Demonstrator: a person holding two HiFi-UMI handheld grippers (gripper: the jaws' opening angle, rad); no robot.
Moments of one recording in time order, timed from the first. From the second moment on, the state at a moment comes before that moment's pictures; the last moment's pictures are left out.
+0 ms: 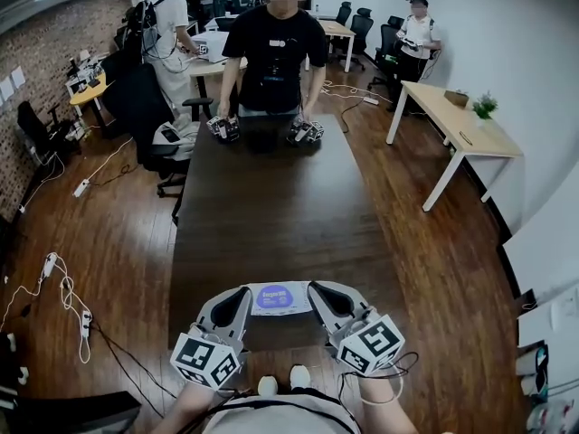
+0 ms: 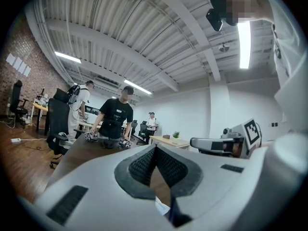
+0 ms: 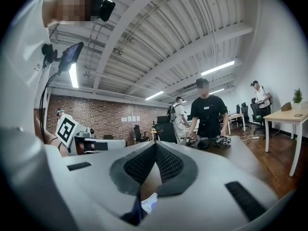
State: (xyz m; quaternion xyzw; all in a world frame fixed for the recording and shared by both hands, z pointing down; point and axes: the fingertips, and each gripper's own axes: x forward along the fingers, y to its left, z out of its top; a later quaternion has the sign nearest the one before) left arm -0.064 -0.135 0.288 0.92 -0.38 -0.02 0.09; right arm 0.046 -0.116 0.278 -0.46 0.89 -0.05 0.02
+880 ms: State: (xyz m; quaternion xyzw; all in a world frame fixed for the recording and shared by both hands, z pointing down) left arm -0.093 -0.087 0.274 0.93 -0.36 -0.03 0.08; right arm 0.020 -0.049 0.262 -0.49 0.87 -0.03 0.01
